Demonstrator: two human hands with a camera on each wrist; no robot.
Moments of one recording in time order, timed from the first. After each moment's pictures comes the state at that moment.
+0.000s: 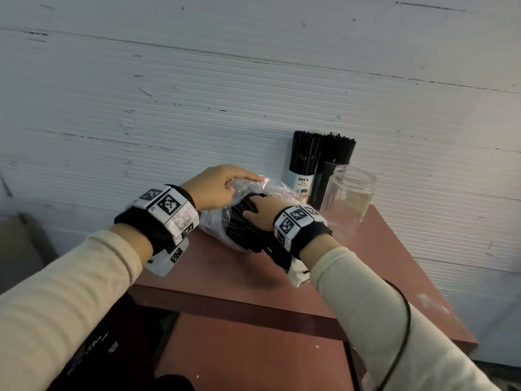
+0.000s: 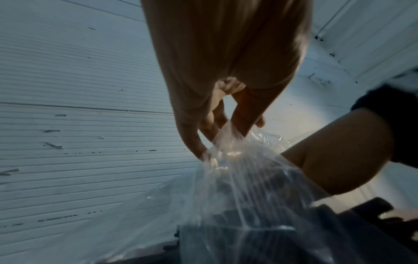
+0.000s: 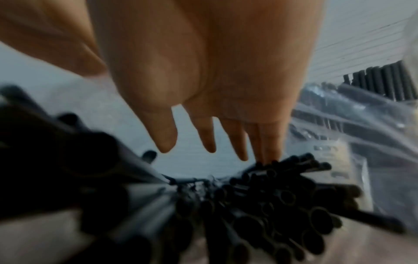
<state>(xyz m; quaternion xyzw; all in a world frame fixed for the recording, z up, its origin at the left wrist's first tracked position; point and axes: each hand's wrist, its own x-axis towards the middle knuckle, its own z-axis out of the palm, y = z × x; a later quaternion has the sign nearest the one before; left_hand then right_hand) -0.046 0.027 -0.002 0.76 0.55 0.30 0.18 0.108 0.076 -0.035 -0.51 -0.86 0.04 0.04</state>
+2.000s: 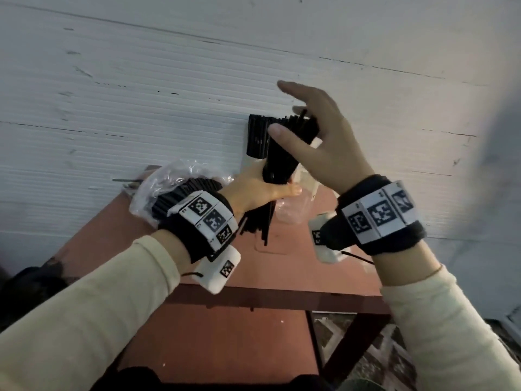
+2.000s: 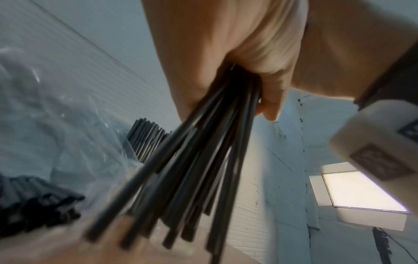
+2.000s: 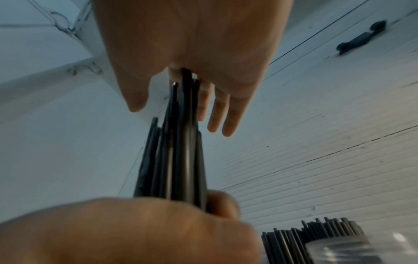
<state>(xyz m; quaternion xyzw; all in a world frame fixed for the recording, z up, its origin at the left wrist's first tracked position) 0.108 0.013 -0.004 0.69 0.45 0.43 0.36 0.249 -0.022 0.070 -0.30 -0.82 0.04 0.49</state>
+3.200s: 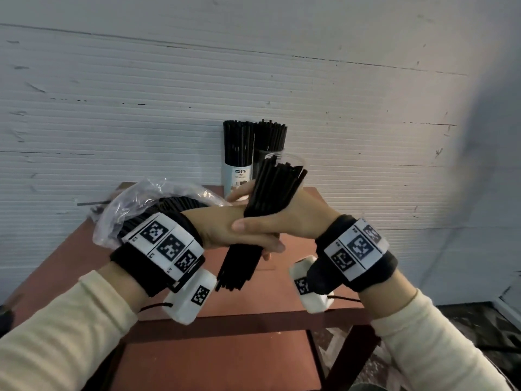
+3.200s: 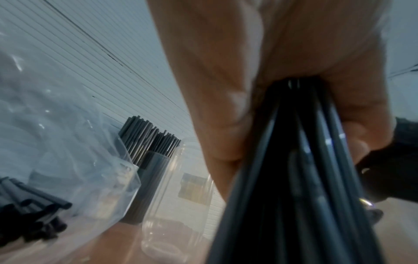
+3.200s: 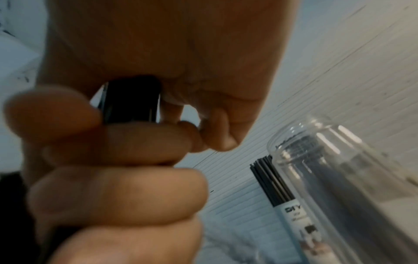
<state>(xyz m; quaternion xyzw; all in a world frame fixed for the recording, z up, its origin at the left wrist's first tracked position) 0.100 -0.004 0.009 0.81 0.30 0.16 0.47 0.260 -0.006 0.022 -0.35 -0.86 0.26 0.28</state>
